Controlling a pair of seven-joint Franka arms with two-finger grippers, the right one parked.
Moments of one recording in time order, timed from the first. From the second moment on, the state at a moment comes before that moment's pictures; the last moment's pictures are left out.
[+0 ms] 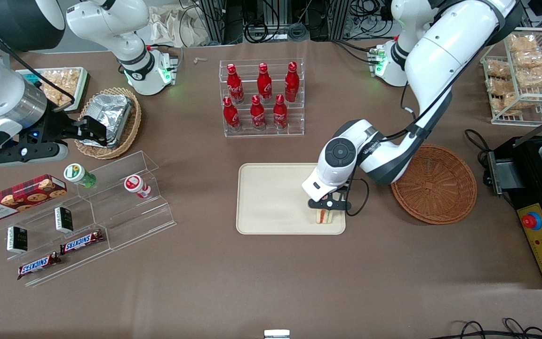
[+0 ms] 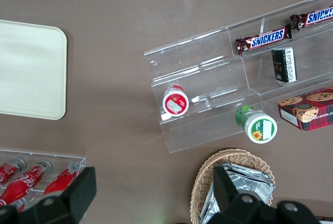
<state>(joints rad) -0.02 0.67 -0.65 -1.75 0.48 2.20 -0.76</state>
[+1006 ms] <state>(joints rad) -0.01 0.50 -0.65 -1.67 0.45 2.12 -0.90</state>
